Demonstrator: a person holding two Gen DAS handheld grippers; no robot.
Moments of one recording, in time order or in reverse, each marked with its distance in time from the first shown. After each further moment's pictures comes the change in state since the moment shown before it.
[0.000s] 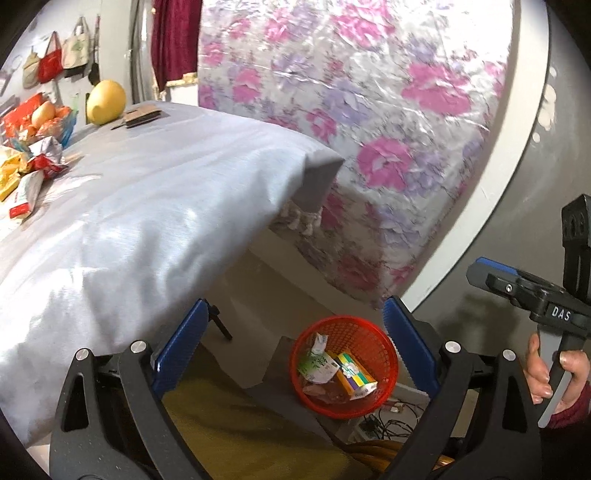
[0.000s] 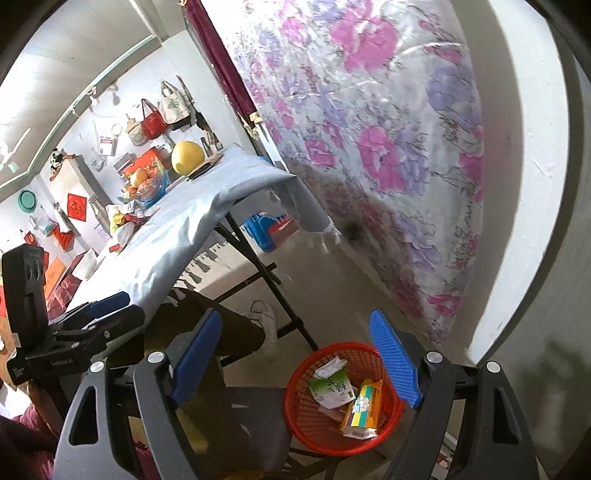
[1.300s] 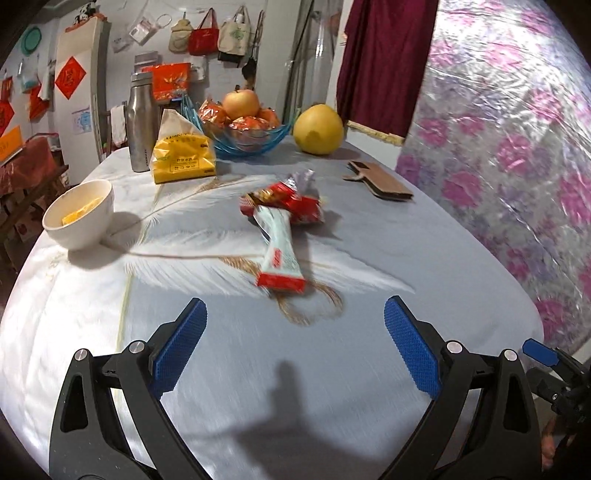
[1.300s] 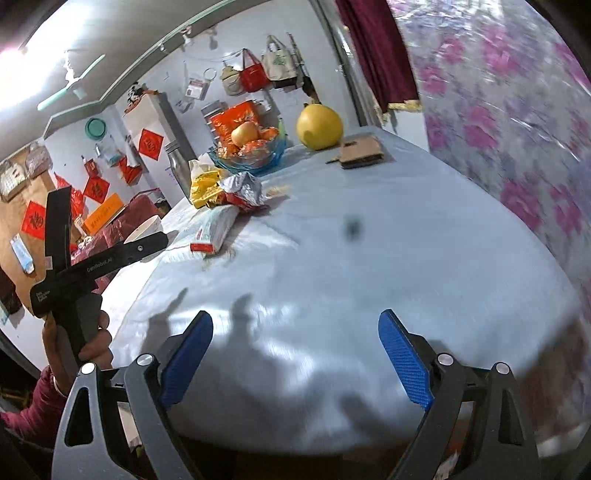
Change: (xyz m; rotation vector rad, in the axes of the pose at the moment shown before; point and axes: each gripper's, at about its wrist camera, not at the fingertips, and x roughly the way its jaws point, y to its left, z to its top) left arm -0.072 0.290 0.059 -0.384 -0.153 0.364; right arm 0.156 0.247 0.092 -0.295 0.104 0.259
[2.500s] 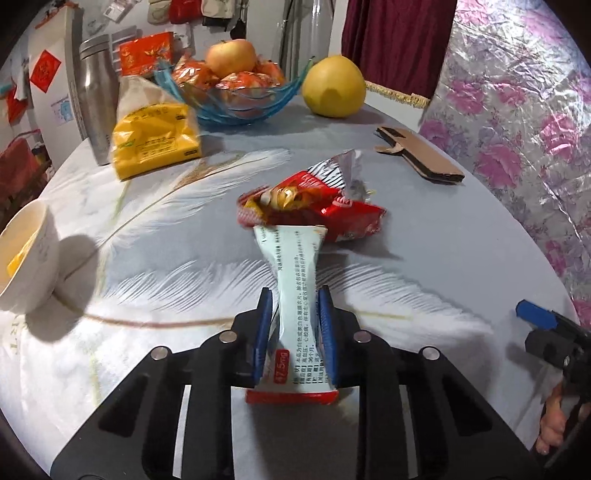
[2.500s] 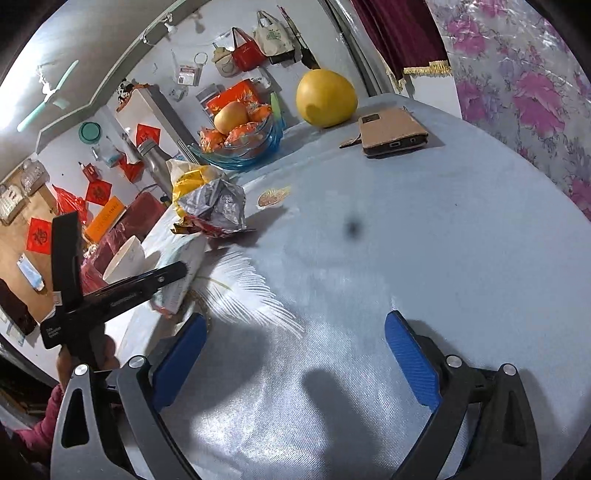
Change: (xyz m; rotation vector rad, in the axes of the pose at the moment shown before) left arm 0.106 0.033 0.042 0.058 0.165 0.015; right arm 0.127 -0.012 0.068 0.077 0.110 0.069
